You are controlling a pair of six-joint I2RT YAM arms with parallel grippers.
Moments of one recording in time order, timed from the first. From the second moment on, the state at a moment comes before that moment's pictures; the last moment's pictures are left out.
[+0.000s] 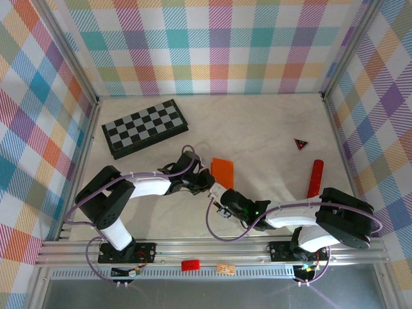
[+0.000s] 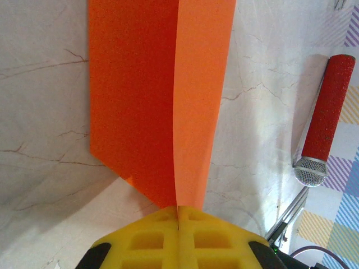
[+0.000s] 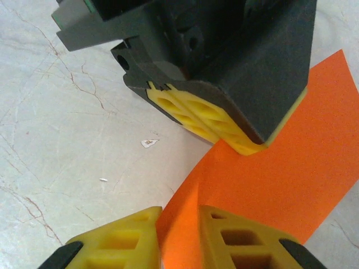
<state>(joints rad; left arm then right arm) -0.71 1.67 0.76 0.11 0.43 -1.05 1.15 1.38 0.44 0.22 0.35 -0.06</state>
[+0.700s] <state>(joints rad) -0.71 1.67 0.76 0.11 0.43 -1.05 1.14 1.37 0.44 0.22 0.33 -0.04</state>
